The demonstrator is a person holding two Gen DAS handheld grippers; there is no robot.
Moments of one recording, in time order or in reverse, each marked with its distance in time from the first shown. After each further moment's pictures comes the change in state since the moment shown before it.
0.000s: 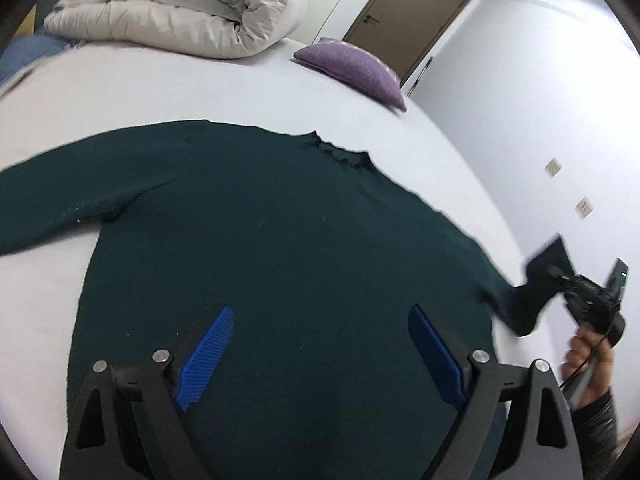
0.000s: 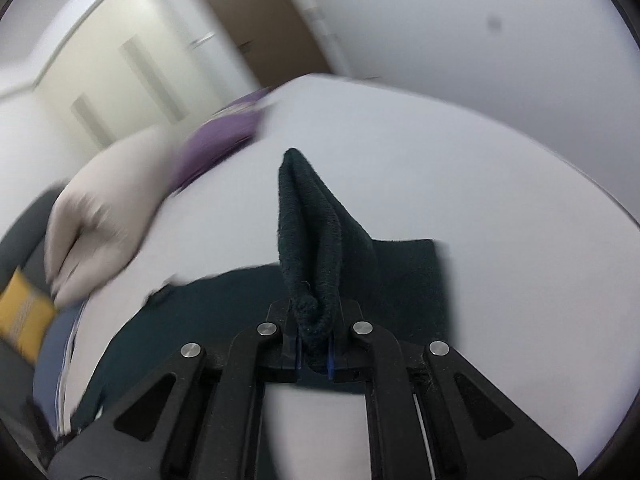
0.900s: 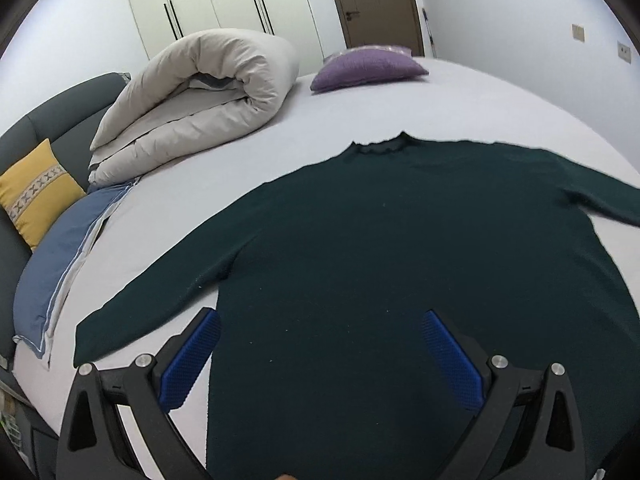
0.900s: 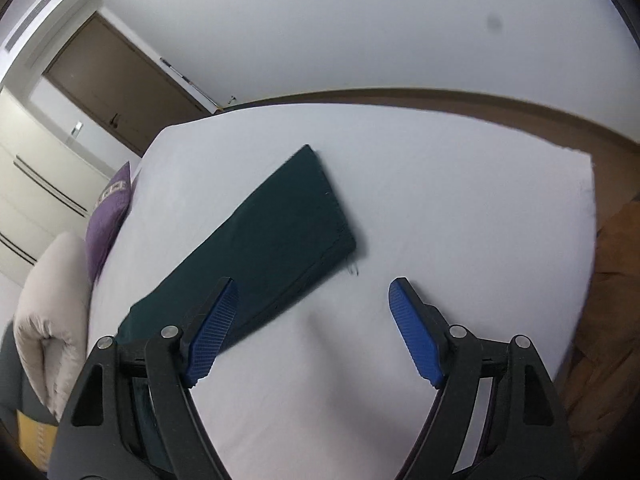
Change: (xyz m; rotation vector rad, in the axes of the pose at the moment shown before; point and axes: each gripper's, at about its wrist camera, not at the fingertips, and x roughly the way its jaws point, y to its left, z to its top) left arm -0.021 -0.068 -0.044 0.482 -0.069 0.560; right arm -0.132 -0.215 -0.109 0.552 -0.127 -0.326
